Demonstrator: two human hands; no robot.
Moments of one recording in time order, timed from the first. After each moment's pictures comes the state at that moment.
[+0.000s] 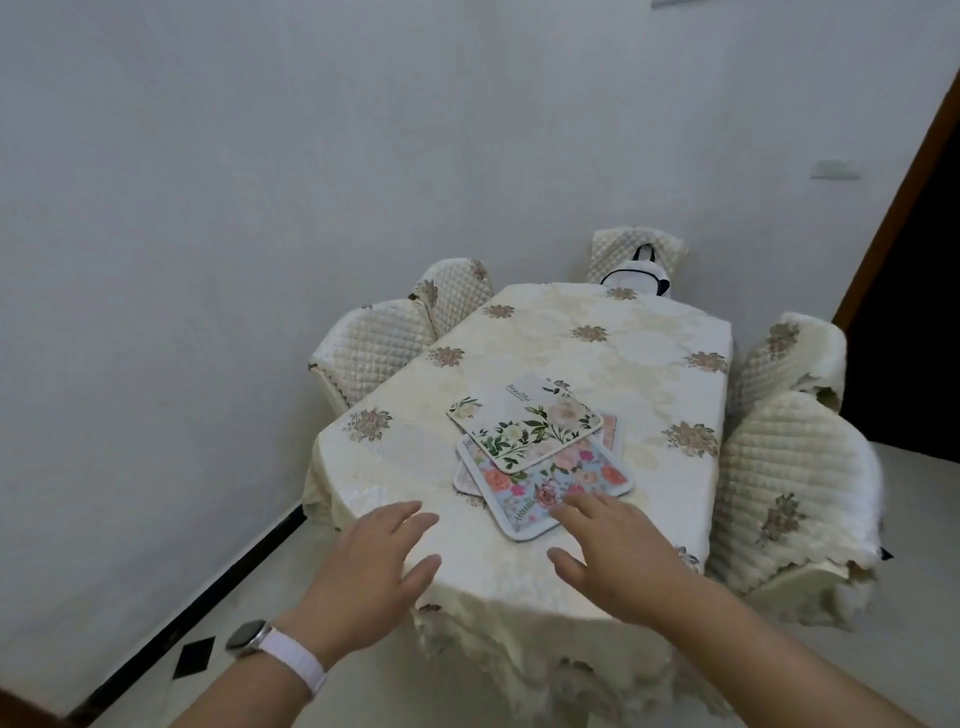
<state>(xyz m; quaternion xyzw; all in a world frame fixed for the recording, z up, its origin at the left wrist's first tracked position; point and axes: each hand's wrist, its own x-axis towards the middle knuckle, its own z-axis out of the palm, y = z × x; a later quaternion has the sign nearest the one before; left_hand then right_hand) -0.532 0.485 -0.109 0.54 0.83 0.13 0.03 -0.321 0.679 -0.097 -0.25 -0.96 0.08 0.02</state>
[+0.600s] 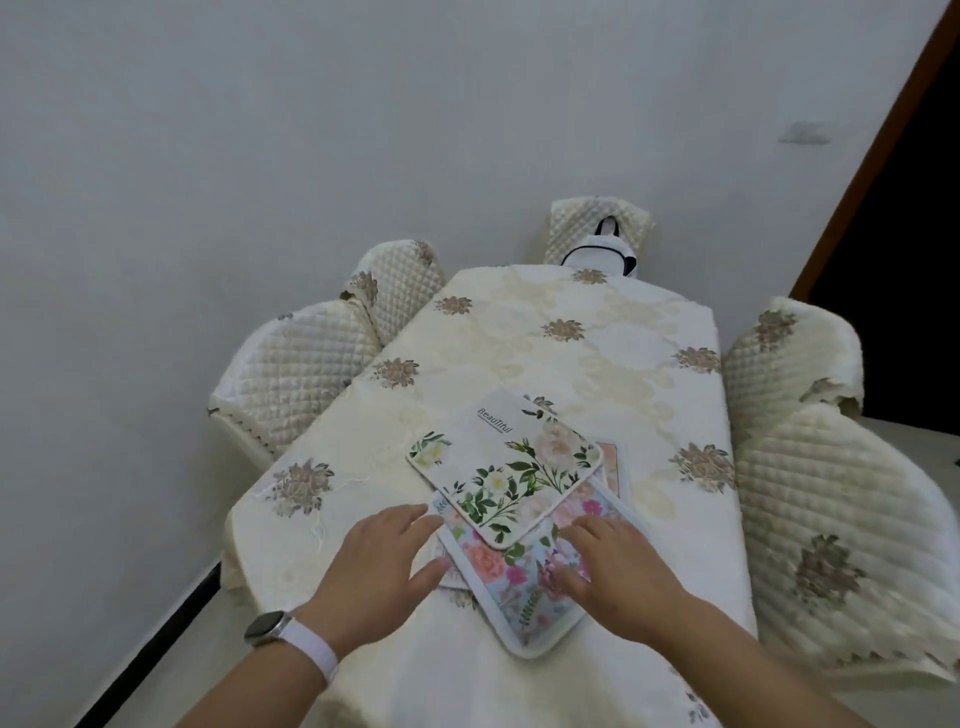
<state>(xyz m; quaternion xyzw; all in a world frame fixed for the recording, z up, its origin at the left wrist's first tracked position) -0.702 0.677 -0.168 0.62 0.77 0.11 0.06 -0.454 0.830 -0.166 -0.36 -0.92 0.15 -0.03</state>
